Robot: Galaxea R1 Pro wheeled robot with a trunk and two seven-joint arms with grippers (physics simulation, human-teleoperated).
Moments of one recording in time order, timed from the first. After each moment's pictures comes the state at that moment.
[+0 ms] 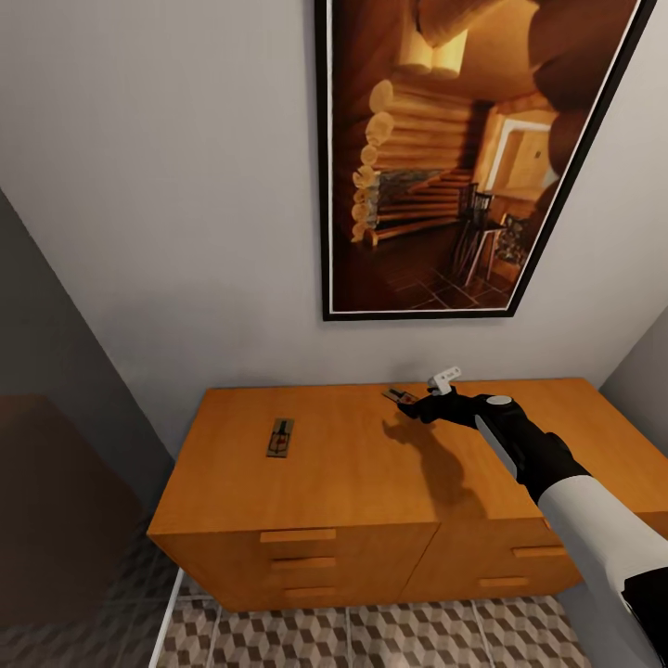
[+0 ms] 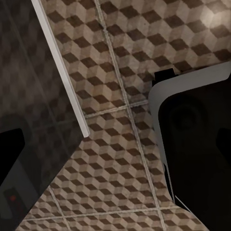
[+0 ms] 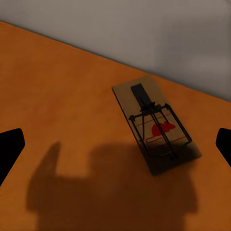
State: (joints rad) left arm -0.35 0.03 -0.58 0.07 0.30 -0.11 0.12; right arm -0.95 -0.23 0.35 -0.78 -0.15 0.35 0.48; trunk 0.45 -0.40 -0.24
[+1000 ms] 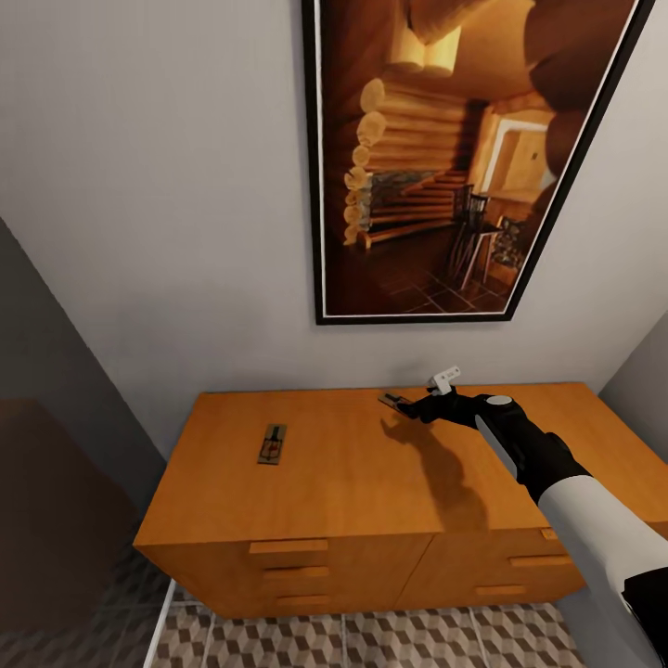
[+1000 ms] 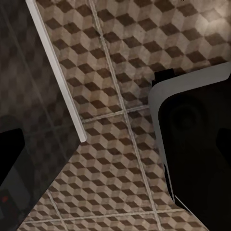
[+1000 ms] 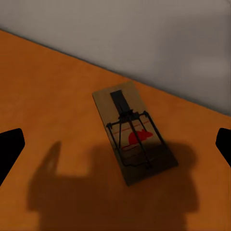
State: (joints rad) left arm -0.35 0.03 -0.58 0.07 0.30 -0.11 0.12; right arm -0.95 -0.23 0.35 -0.78 -0.15 0.35 0.49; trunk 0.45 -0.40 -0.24
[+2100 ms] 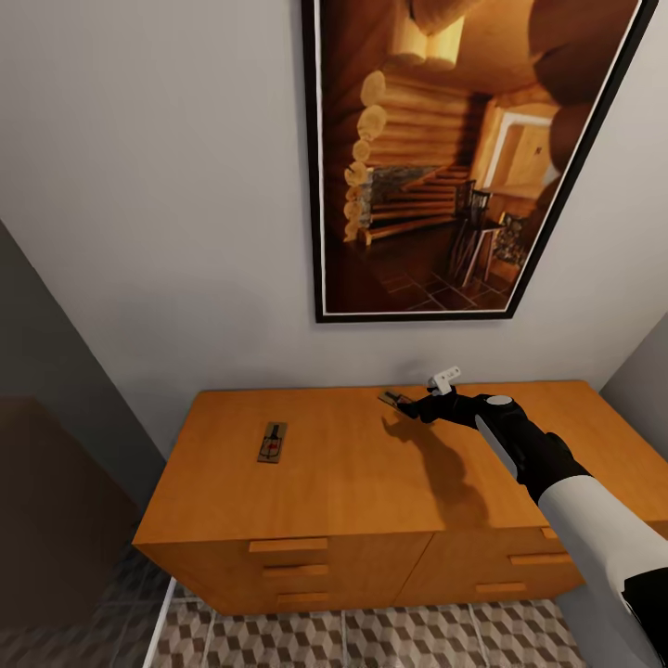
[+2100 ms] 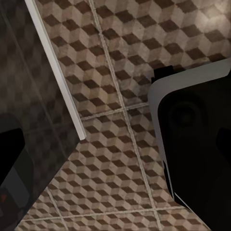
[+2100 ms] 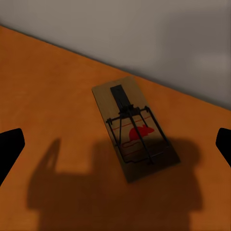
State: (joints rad) left arm -0.35 0.03 -0.58 0.07 0.30 -0.11 0.12; right arm -0.95 -0.23 0.35 -0.78 -0.15 0.35 0.49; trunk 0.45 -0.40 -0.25
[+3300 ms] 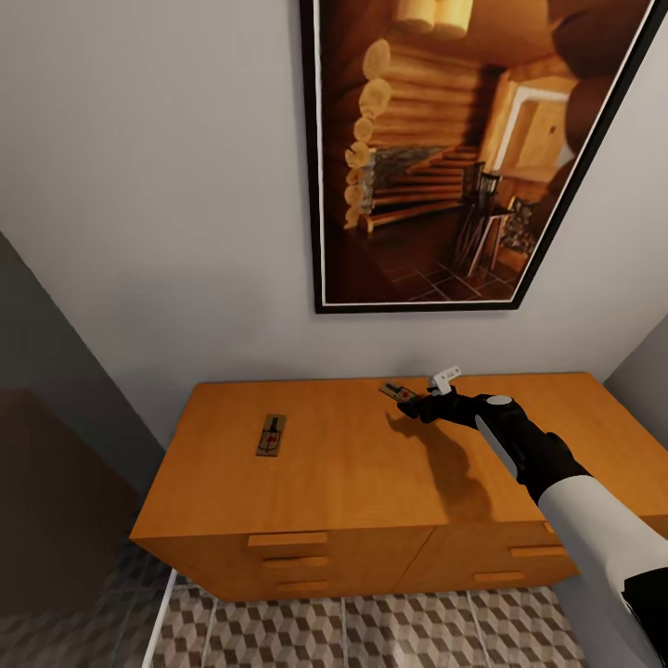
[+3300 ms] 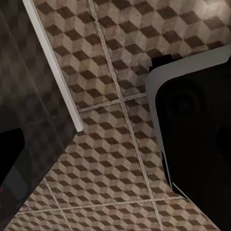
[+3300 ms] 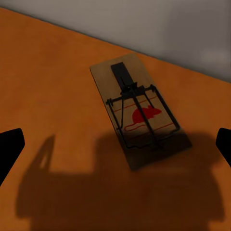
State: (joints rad) left arm -0.35 0.03 -0.58 0.07 0.30 -0.11 0.12; right arm -0.95 -0.23 0.35 -0.78 -0.15 0.35 0.49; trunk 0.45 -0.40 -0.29
